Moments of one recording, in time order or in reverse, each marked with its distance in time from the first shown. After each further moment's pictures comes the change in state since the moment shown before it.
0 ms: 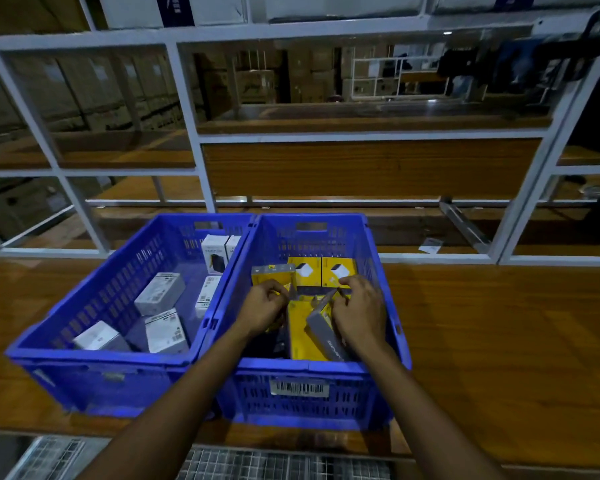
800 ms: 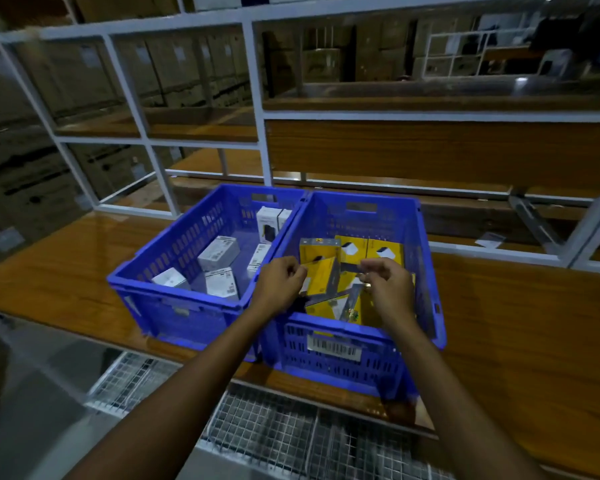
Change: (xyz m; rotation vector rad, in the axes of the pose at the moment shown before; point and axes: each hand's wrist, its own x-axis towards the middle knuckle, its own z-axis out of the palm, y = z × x) left_hand -0.072 0.014 -0.033 0.316 0.287 0.055; right_hand -0.030 -0.025 -0.008 0.630 -0.149 0.075
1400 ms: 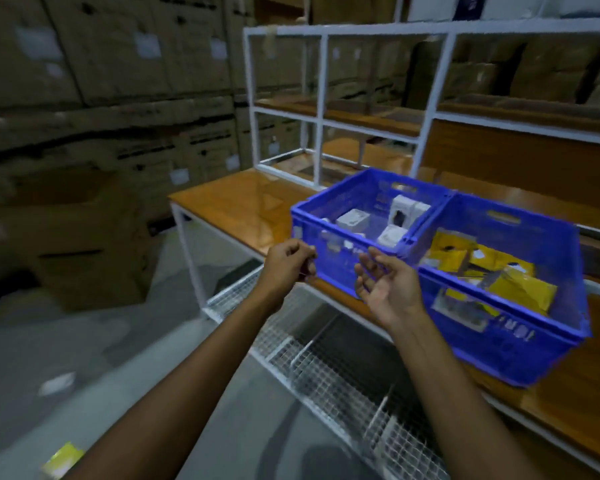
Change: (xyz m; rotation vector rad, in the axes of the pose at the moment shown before) left_hand -0.255 -0.039 -0.211 -0.655 0.347 -0.325; right_hand -0.239 -0.112 0.137 0.806 -0.609 0.657
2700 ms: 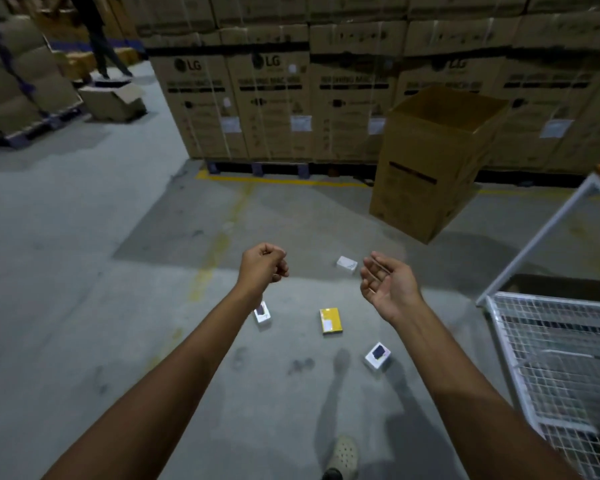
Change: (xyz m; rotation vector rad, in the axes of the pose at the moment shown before) left_hand -0.325 -0.078 -0.616 0.033 1.242 -0.354; right_hand -0.045 0.569 0.381 -0.459 -0.462 0.819
